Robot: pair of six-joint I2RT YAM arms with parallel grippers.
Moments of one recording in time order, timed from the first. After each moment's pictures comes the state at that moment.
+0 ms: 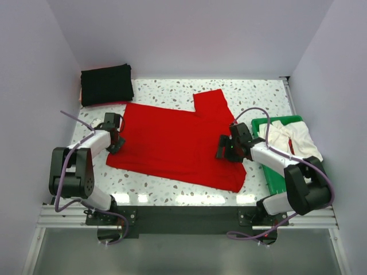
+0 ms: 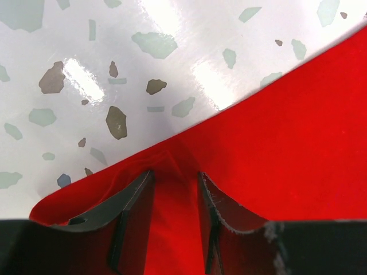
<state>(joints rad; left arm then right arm) -0.02 1.54 0.81 -0.44 -0.36 -0.93 0.39 1.42 0.70 -0.33 -0.05 0.55</state>
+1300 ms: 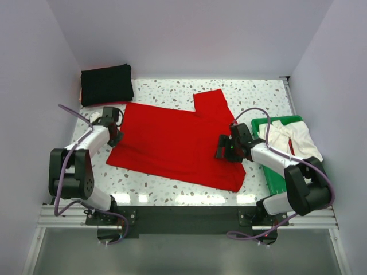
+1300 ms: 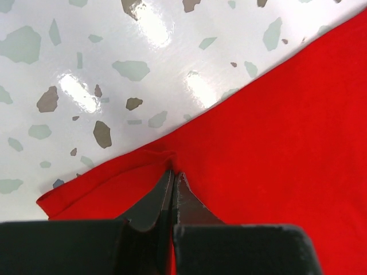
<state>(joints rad) -0.02 1.52 0.90 -0.49 -0.36 -0.91 0.39 1.41 0.68 -0.30 -0.07 0.55</state>
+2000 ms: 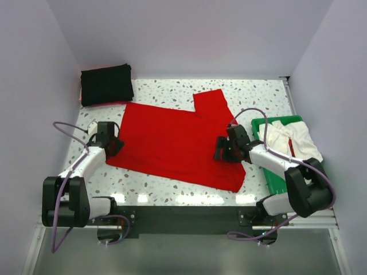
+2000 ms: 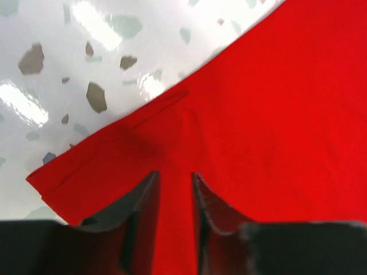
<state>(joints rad) -0.01 1.26 0.66 -0.33 -0.25 -0.90 0.43 1.40 0.67 -0.29 -0.03 0.55</state>
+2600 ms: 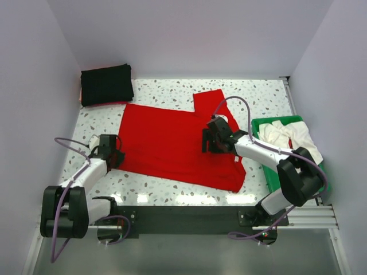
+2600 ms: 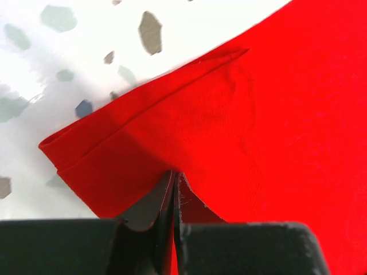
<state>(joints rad) -0.03 1.19 0.46 -0.28 -0.22 -1.00 0.62 1.51 0.90 -0.38 0.16 0.58</state>
